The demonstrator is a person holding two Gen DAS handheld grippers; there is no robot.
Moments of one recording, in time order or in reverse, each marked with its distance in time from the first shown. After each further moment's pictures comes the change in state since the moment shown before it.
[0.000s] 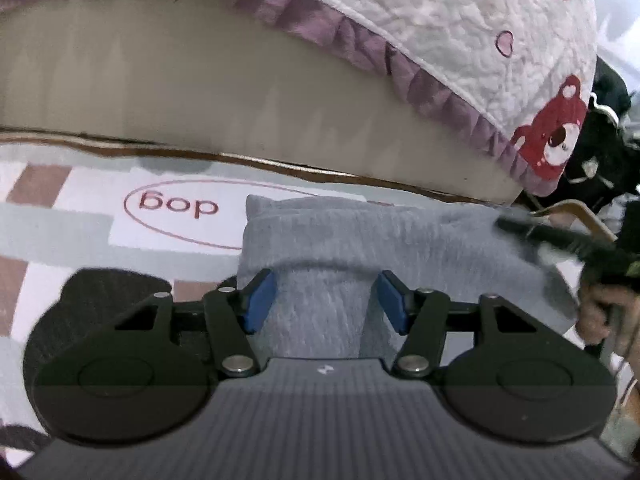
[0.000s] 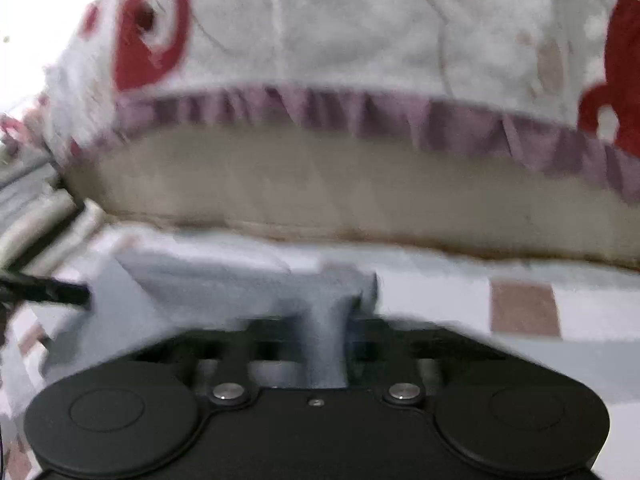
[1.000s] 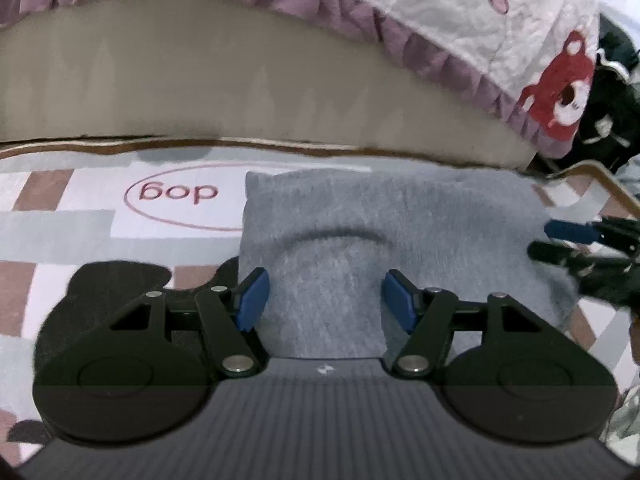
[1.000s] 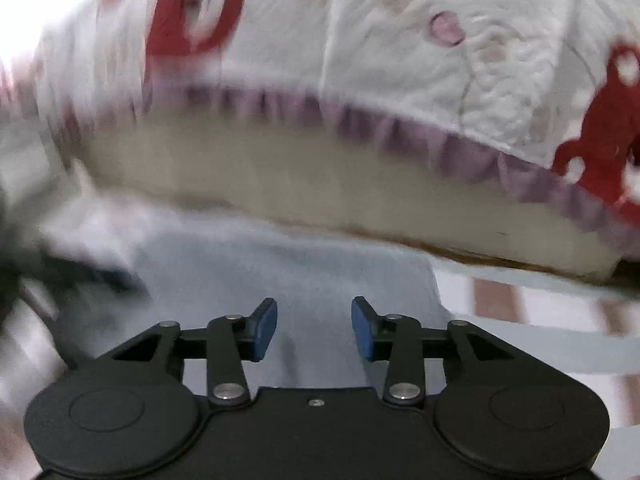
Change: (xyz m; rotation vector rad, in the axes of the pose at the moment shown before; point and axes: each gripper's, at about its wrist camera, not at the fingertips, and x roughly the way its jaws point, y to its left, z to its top) left arm 0.007 -0.011 -0.003 0.074 0.110 0.083; right arm -0.013 0.073 -0.026 -0.229 0.175 -0.297
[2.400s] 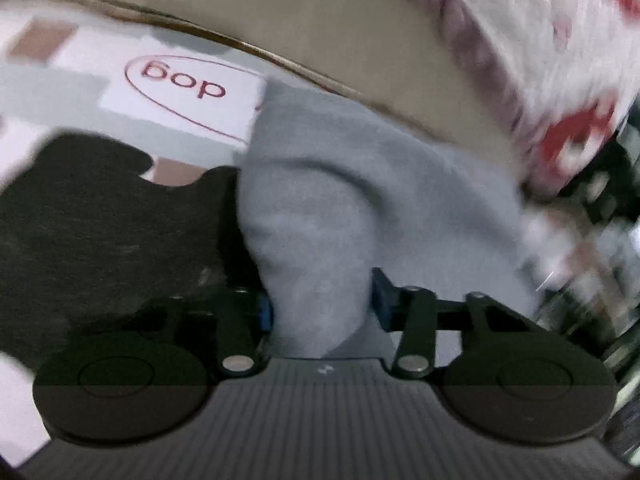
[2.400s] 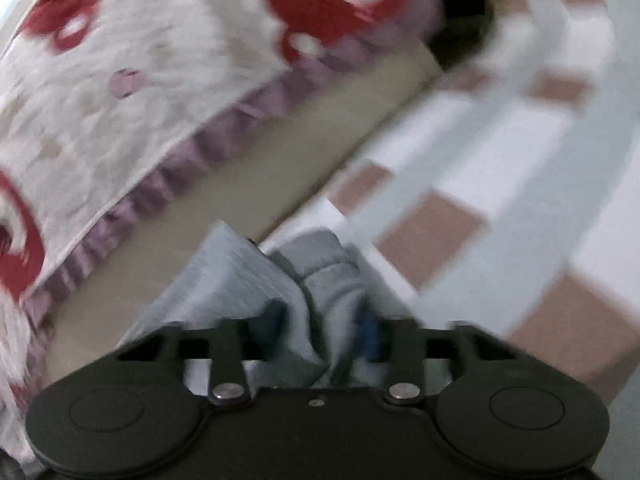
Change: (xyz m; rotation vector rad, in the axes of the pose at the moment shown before) left arm 0.001 0.015 0.003 -0.257 0.164 -0.109; right arm 0.000 -0.052 -0.086 0.894 -0.215 -0.025
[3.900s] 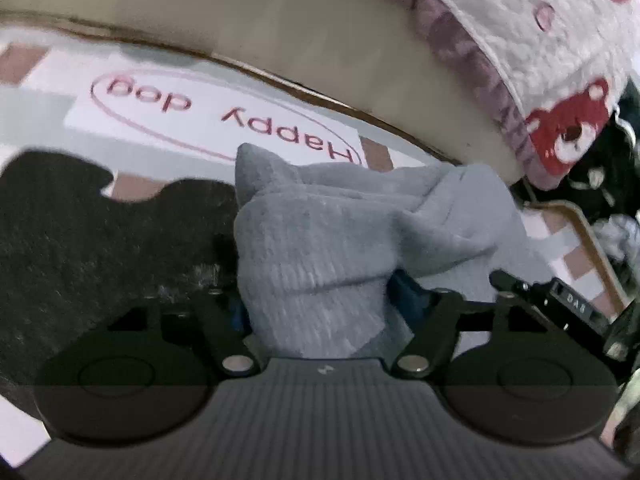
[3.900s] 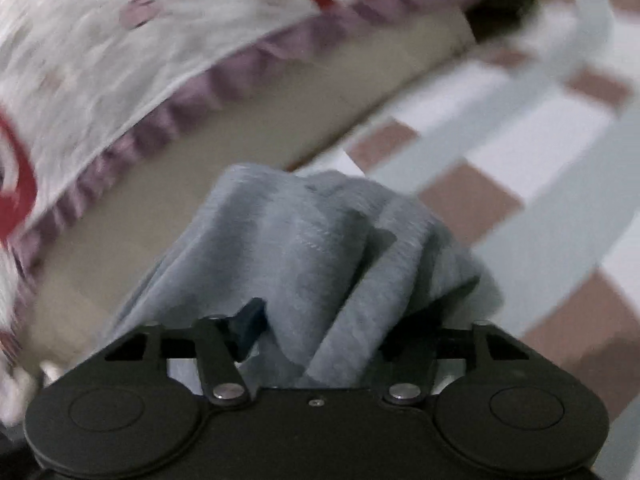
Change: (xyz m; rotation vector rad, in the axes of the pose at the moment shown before) left arm 0.034 -0.001 -0.006 -0.050 -0.067 -0.085; right arm 0.010 0.010 0.003 0.104 0.218 -0.082
